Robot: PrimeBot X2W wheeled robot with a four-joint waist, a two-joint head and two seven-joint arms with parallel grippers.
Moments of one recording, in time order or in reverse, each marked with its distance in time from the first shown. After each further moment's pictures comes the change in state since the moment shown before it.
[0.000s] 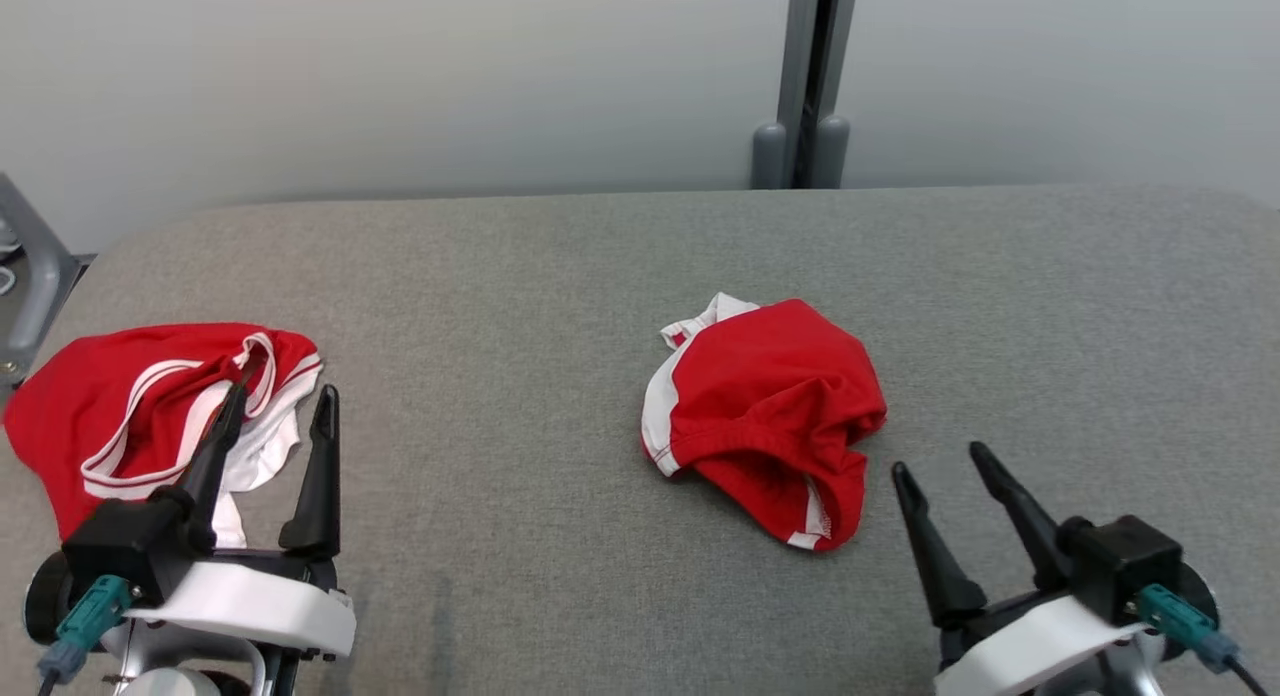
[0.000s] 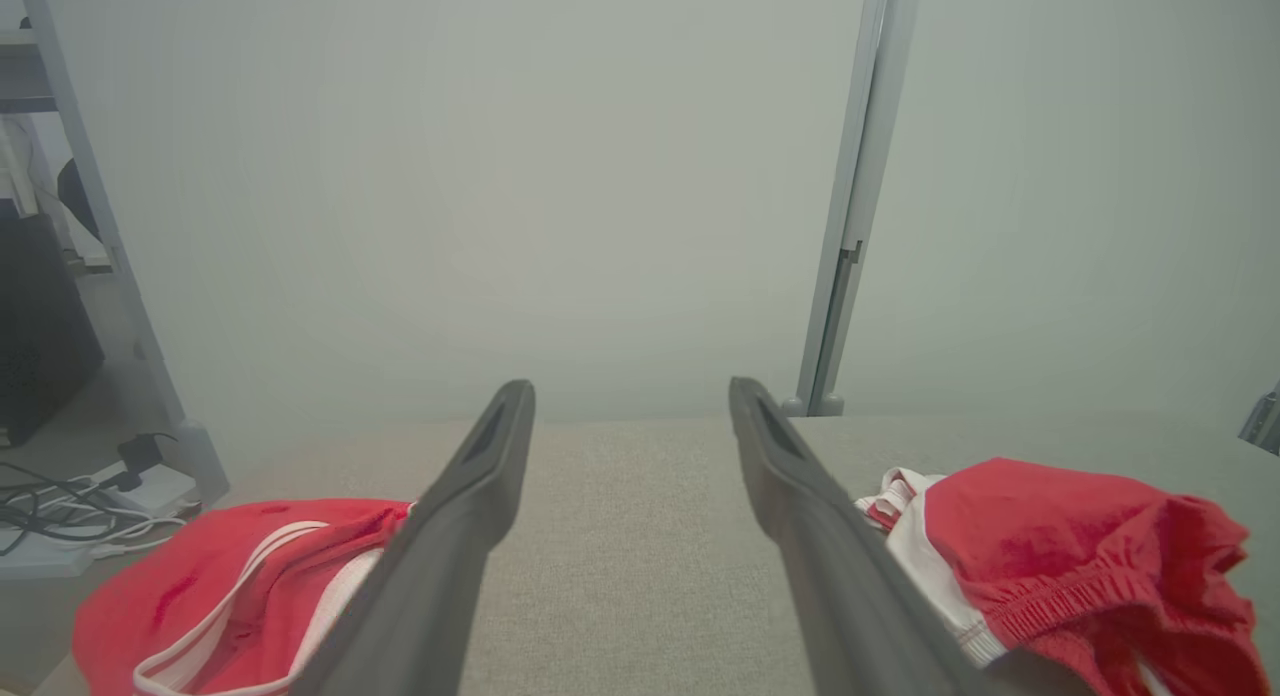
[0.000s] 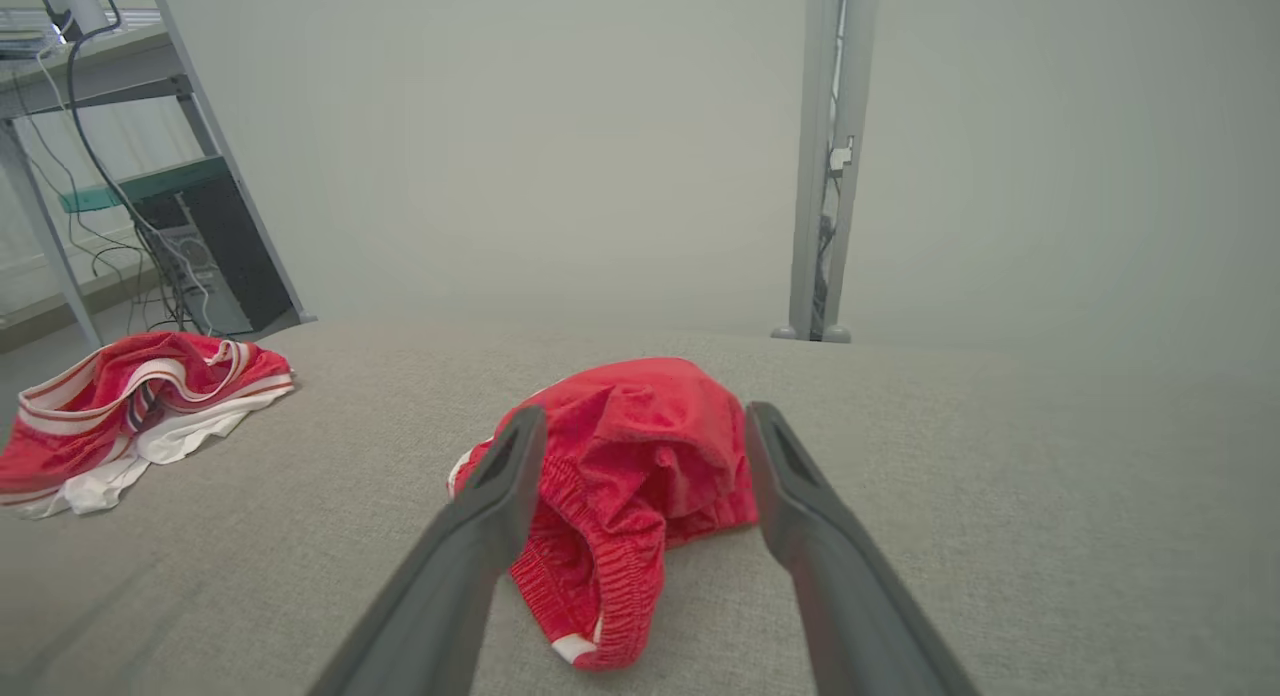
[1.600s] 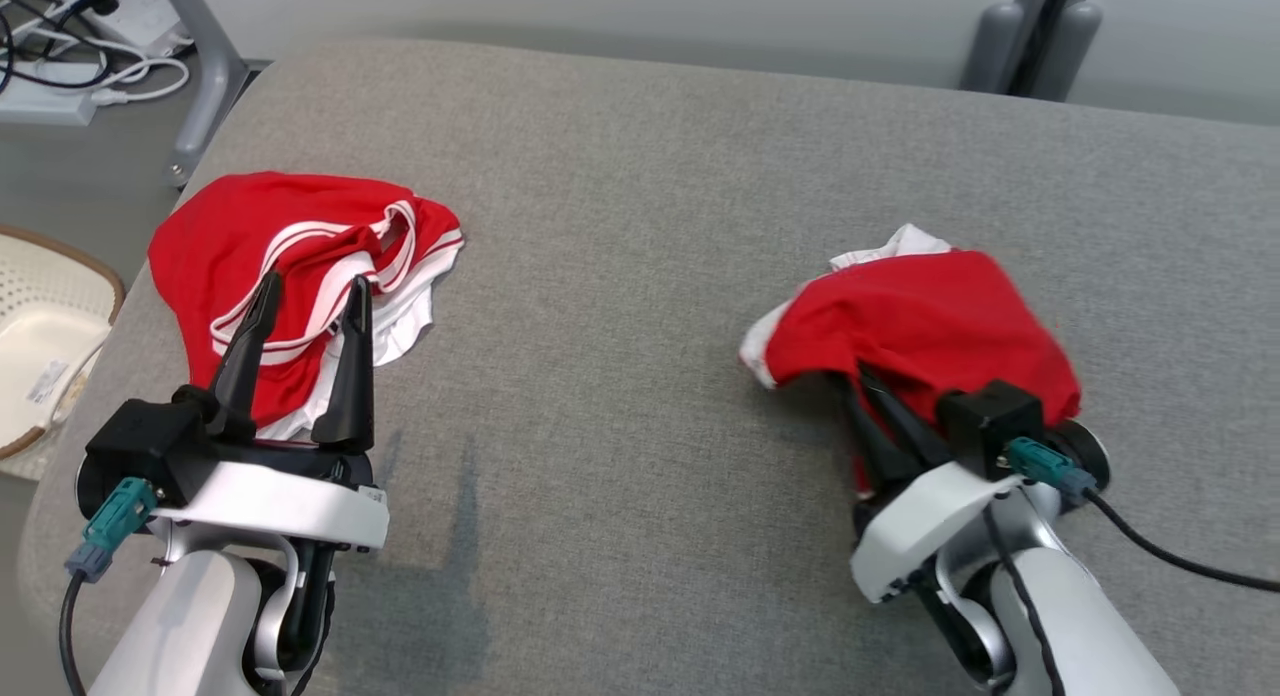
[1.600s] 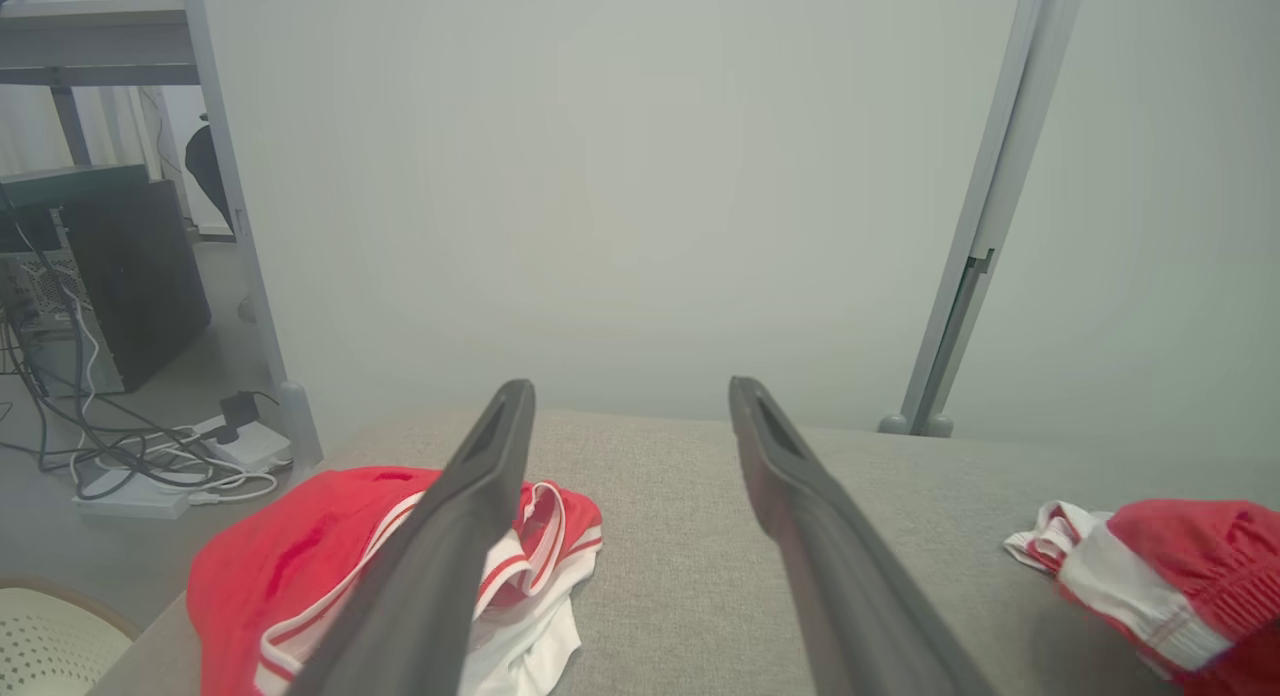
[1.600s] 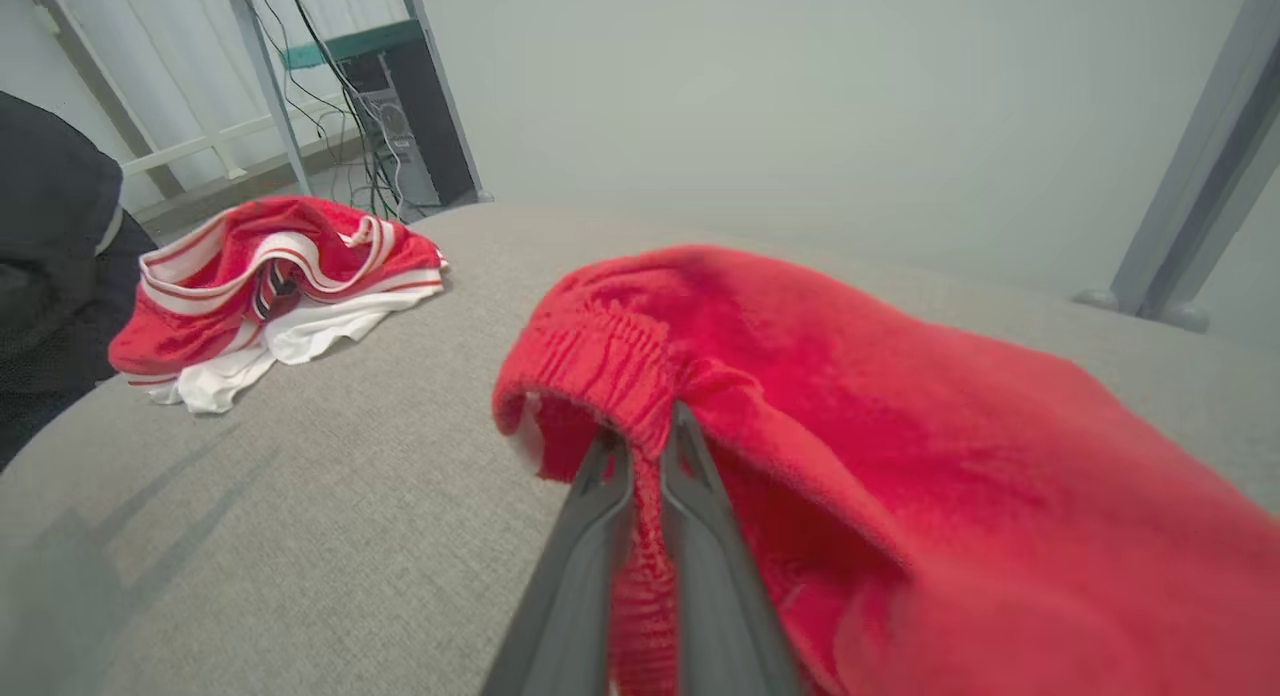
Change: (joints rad) left arm -0.245 -0.126 0.009 0.222 0.008 -0.165 -0.124; right arm -0.357 0.000 0.161 0.379 0.001 0.000 -0.021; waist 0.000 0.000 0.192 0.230
